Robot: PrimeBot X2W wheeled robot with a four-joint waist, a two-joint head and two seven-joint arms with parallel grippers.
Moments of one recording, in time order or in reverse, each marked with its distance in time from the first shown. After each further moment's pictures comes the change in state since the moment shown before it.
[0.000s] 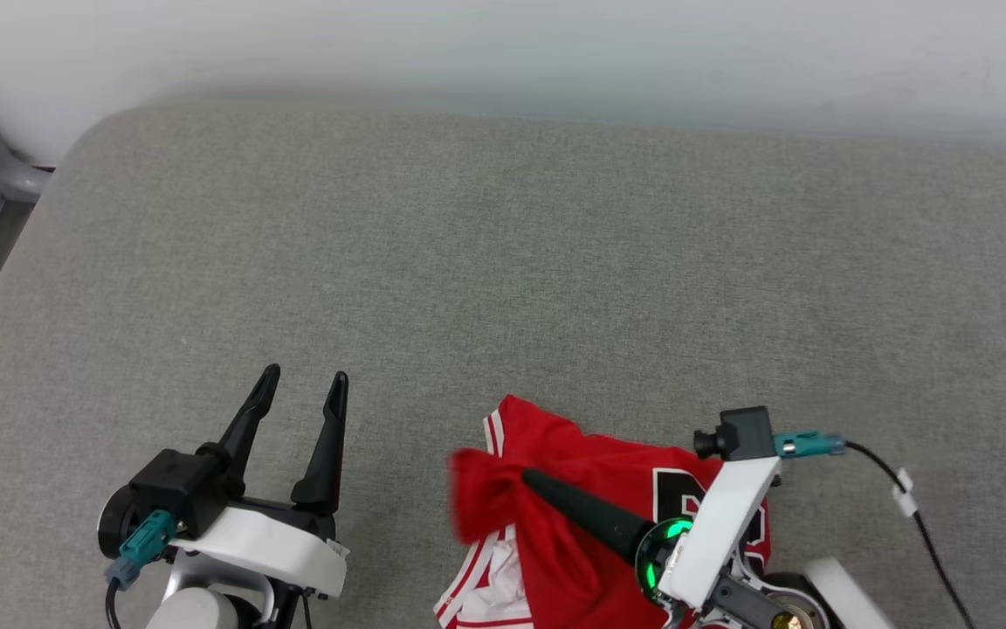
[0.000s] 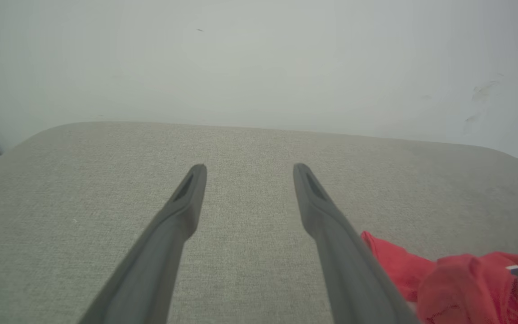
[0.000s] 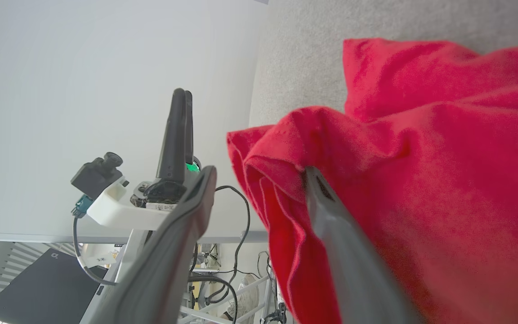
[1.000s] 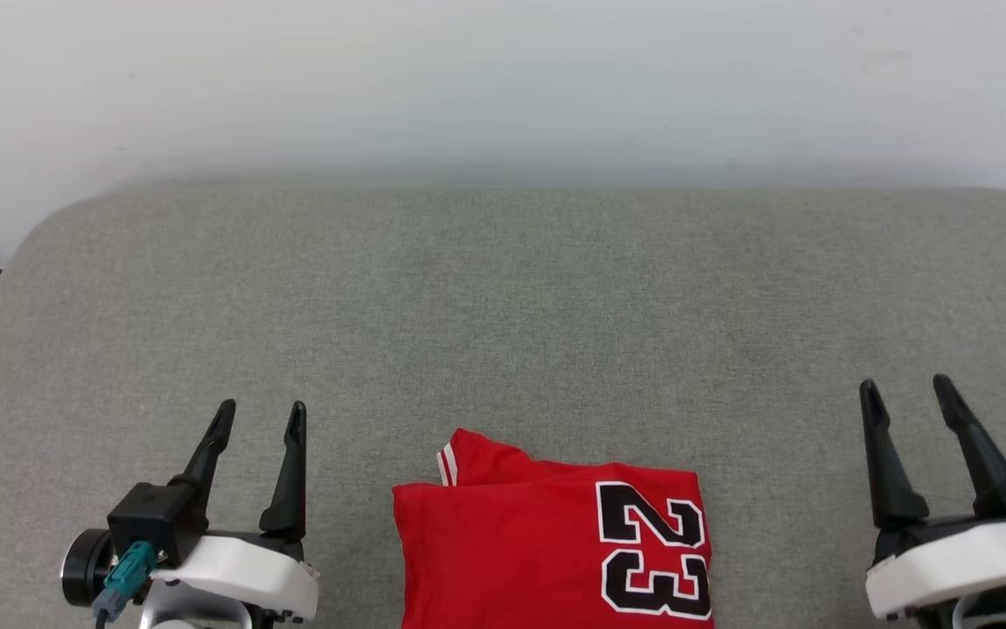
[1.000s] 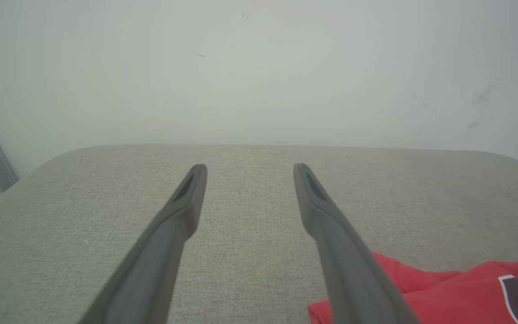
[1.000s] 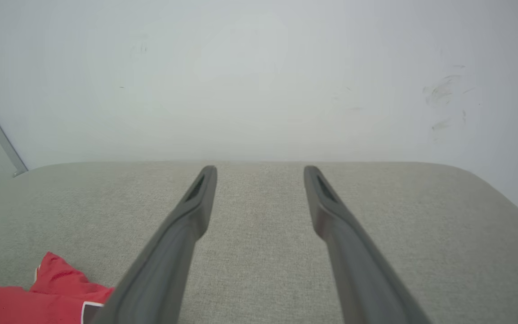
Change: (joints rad) left arm 0.063 0.001 0.047 0.007 0.049 0.071 -0.001; right arm 0.226 -0.024 -0.509 -0.305 -1.127 0.000 -0.528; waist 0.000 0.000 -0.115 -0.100
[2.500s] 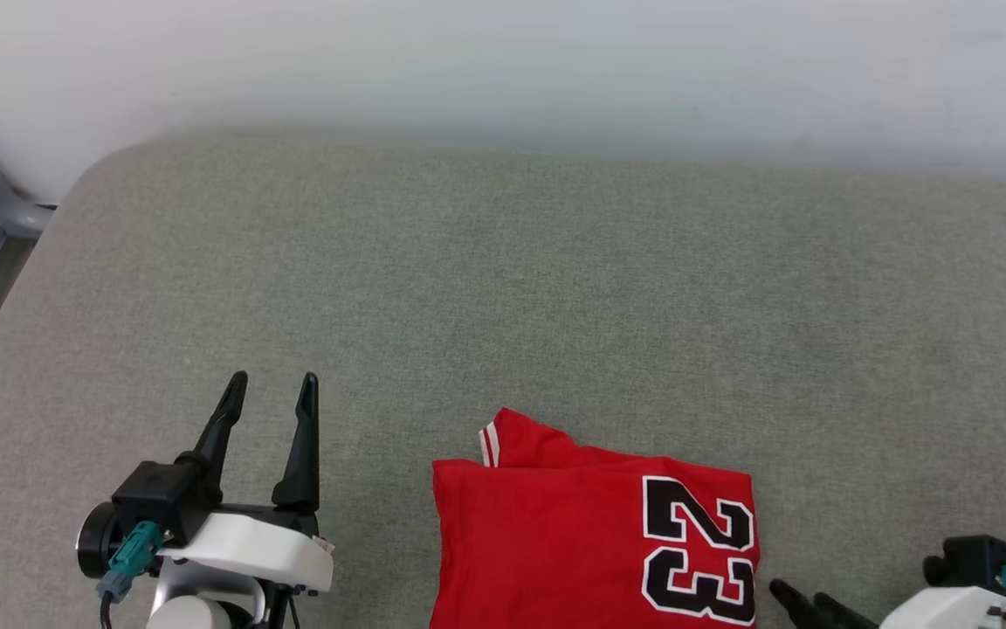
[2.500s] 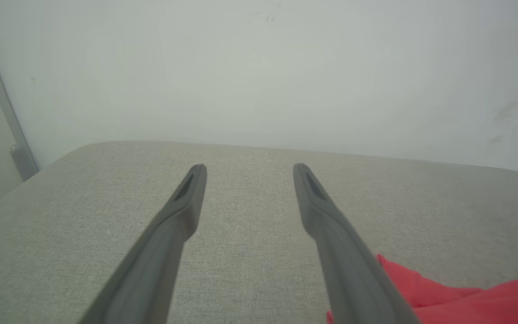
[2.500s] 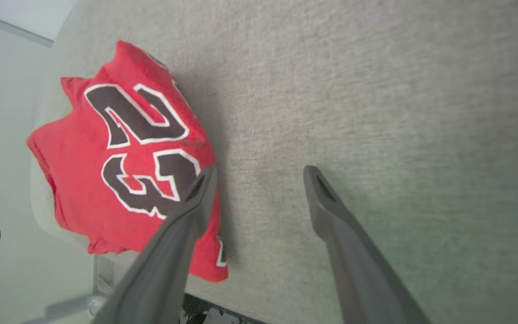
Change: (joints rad) left arm -0.029 -0.074 0.058 0.001 0.045 -0.062 -0.001; right arm 0.157 0.049 -0.065 0.091 0.426 0.000 0.654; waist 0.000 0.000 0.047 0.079
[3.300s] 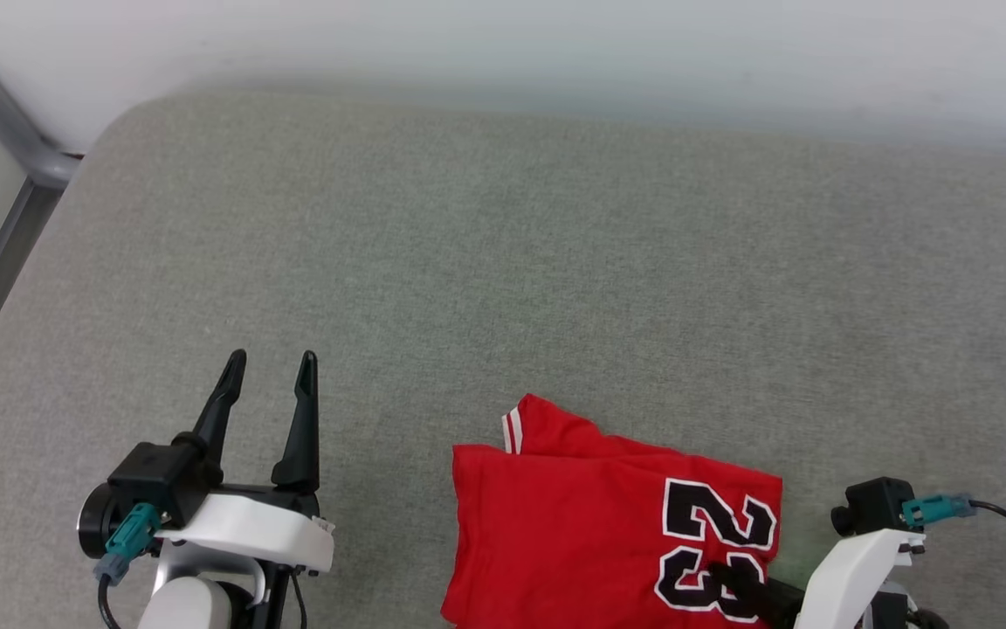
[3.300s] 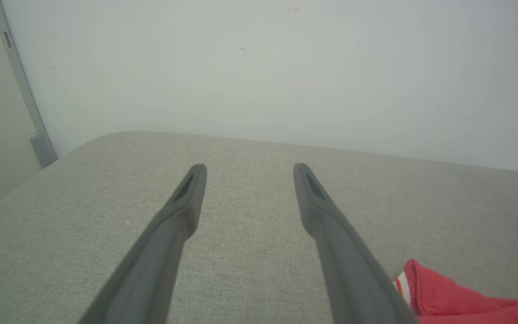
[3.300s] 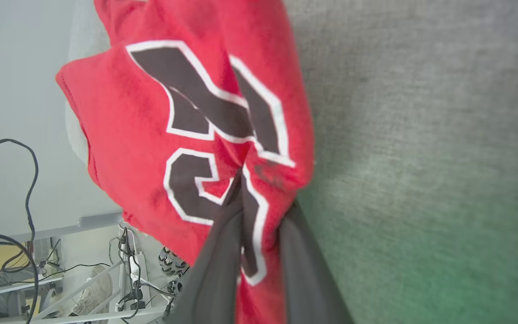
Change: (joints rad) left arm -0.048 -0.063 0.069 0.027 0.052 -0.062 0.000; right arm -0.158 -0.053 0.196 0.119 0.102 0.001 0.100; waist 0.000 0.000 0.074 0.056
